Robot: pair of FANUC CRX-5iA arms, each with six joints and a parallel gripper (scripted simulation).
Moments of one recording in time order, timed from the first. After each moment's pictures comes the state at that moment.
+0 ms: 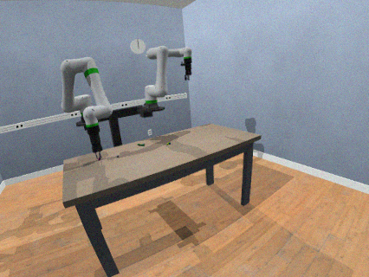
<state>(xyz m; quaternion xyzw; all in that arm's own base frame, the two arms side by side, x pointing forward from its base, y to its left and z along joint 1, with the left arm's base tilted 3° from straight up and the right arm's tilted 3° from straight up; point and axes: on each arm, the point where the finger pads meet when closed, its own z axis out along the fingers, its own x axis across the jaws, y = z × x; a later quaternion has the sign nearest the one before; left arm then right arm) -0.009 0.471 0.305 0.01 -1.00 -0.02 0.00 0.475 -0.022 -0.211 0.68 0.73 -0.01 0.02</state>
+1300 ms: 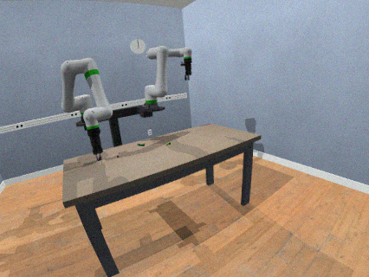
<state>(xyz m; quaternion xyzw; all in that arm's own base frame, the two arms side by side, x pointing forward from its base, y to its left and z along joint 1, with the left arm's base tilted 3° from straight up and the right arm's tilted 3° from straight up) -0.009 0.471 0.305 0.01 -1.00 -0.02 0.00 0.475 -0.022 -0.225 0.68 0.73 -0.01 0.02</state>
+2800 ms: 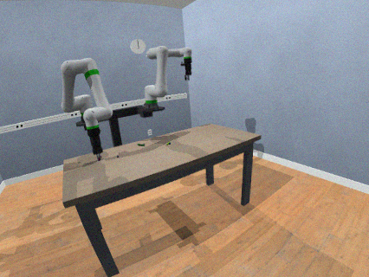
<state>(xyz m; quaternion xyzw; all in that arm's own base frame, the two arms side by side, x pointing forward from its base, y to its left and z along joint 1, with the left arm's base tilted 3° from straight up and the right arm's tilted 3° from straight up) -0.009 0.471 0.305 0.01 -1.00 -0.02 0.00 0.475 -0.022 -0.225 0.68 0.73 -0.01 0.02</state>
